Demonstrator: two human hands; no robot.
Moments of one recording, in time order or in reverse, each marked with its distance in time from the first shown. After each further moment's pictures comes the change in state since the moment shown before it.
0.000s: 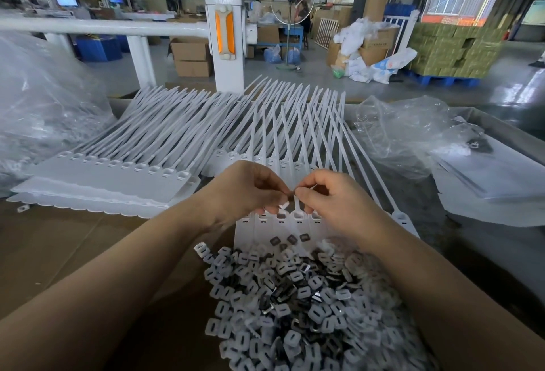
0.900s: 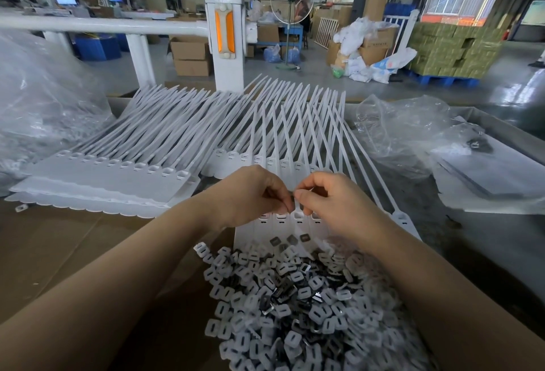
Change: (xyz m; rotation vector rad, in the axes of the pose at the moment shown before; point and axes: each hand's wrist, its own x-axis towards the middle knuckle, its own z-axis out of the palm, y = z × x) left_hand 0.008 -0.001 0.003 0.348 -0.067 0.119; right_hand 0.001 0.002 0.002 -0.015 -0.023 0.006
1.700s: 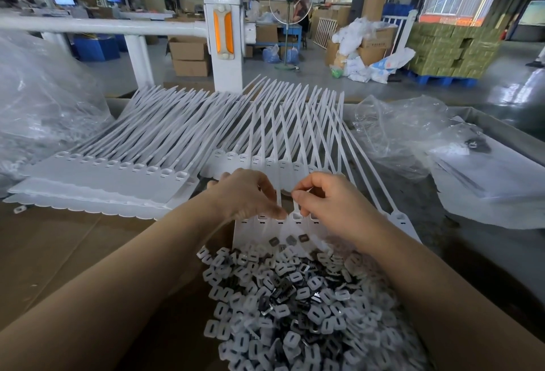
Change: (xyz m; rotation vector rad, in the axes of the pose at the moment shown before) left_hand 0.004 -0.002 0.003 0.105 0.059 -0.391; right_hand -0.003 -0.005 0.001 -0.037 0.008 0.001
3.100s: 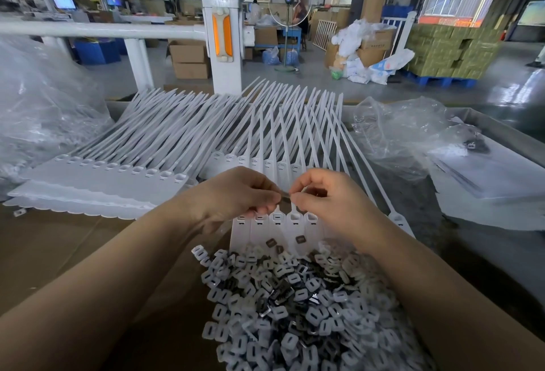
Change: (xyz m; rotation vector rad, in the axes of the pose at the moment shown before) left_hand -0.018 0.001 -0.012 -0.536 -0.180 0.136; right_hand -0.004 -0.003 -0.006 0.157 -0.006 -0.031
